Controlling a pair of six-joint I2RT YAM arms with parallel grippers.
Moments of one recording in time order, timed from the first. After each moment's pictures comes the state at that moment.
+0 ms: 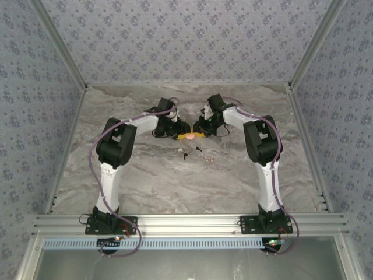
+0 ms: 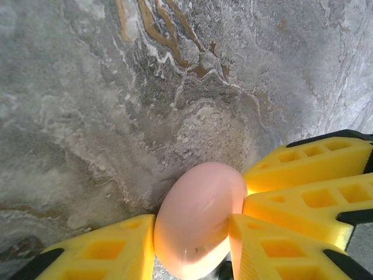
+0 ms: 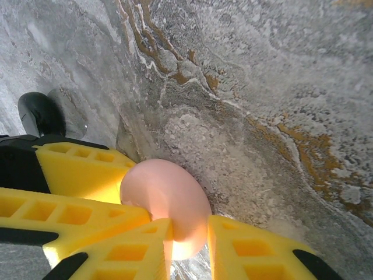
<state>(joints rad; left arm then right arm) -0.46 2.20 1.52 -0.38 0.63 -0.68 0.37 2.21 1.60 -0.57 -0.62 0.51</state>
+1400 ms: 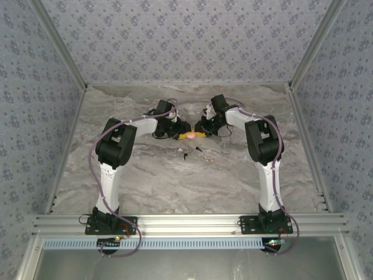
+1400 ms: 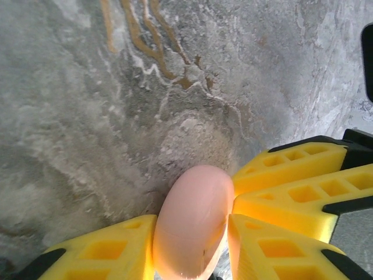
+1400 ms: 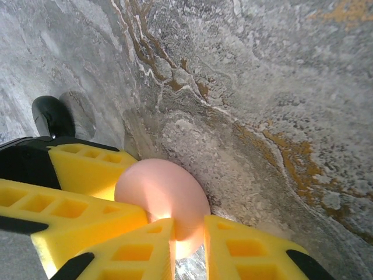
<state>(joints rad) -0.46 2.19 1.45 -0.22 0.67 -0.79 0.35 2.21 1.56 -0.52 -0.67 0.52</state>
